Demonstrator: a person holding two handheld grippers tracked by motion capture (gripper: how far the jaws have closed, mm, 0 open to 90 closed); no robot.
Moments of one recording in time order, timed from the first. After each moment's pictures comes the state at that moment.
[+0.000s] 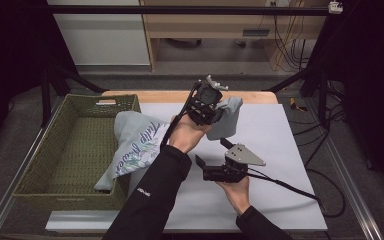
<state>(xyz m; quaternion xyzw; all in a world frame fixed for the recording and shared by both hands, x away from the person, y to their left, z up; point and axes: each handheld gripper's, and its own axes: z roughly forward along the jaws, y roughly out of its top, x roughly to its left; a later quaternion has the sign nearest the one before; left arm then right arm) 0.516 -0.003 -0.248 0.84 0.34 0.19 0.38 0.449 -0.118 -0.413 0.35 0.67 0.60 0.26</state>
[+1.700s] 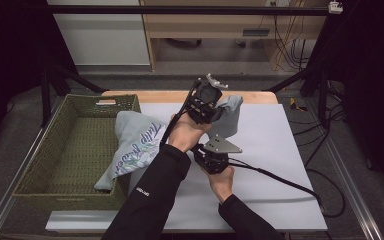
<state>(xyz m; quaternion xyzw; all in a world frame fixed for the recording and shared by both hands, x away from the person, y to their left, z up) 0.515 -0.001 -0.242 0.84 0.33 0.20 0.38 0.475 -0.081 -0.413 0.31 0.71 0.58 0.24</state>
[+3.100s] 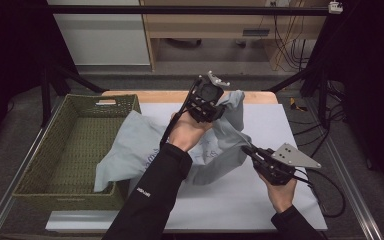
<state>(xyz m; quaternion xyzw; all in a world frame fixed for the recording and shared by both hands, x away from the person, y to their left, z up) 0.510 -0.005 -0.234 0.84 0.32 0.20 0.38 0.422 -0.222 -0.371 0.31 0.68 0.59 0.30</state>
